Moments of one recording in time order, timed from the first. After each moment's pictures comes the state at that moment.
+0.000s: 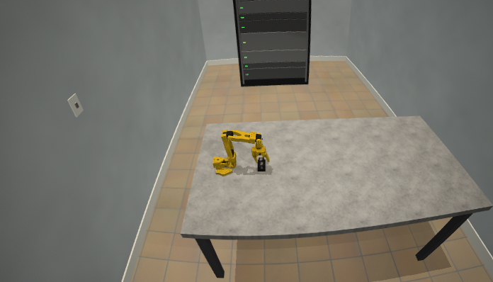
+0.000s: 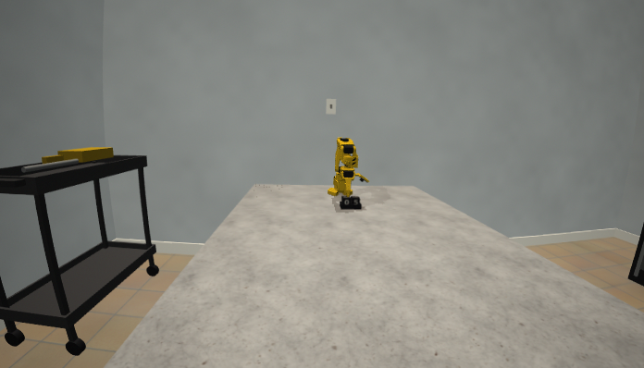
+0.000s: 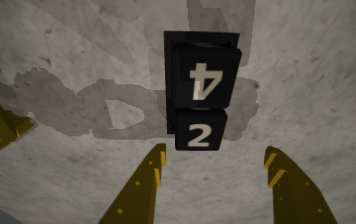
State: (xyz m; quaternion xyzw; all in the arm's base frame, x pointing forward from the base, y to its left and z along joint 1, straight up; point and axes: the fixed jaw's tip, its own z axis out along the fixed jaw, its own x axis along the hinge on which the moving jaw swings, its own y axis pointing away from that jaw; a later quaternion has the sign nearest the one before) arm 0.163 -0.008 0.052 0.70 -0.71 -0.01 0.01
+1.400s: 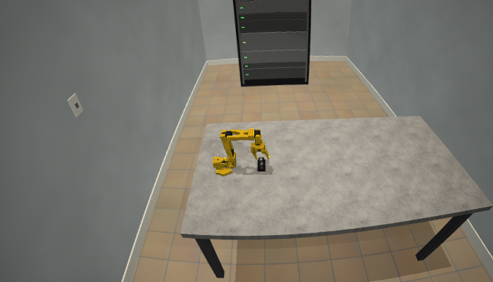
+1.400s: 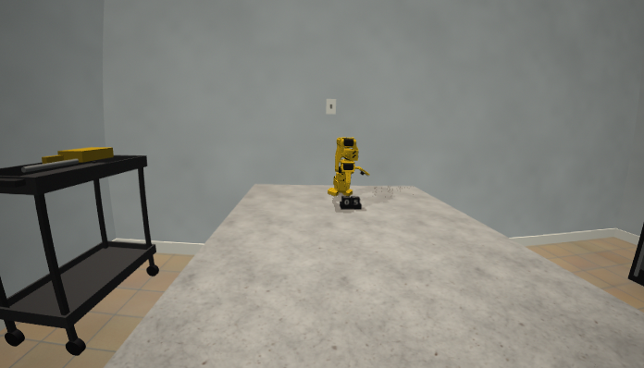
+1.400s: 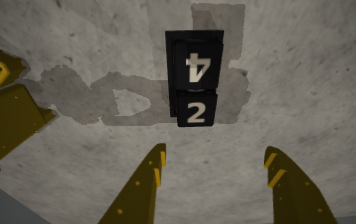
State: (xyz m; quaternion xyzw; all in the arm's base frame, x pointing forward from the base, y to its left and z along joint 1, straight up) arm 0.161 -0.008 0.077 0.69 -0.72 -0.01 0.01
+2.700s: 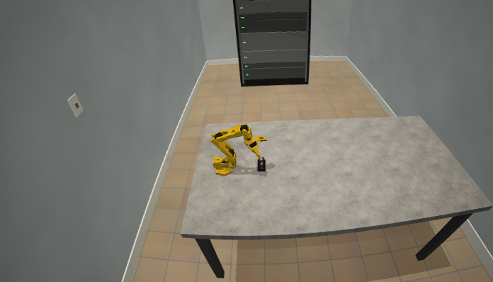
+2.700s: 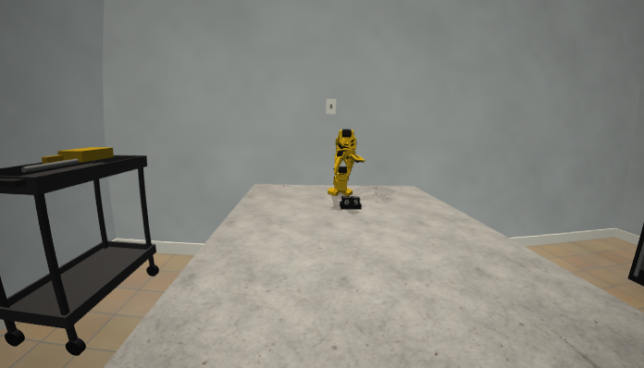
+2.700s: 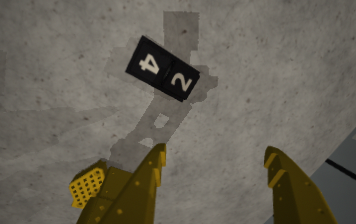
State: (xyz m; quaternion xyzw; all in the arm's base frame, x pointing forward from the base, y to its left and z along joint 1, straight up) arm 0.148 -0.002 0.114 0.26 -0.96 0.04 -0.12
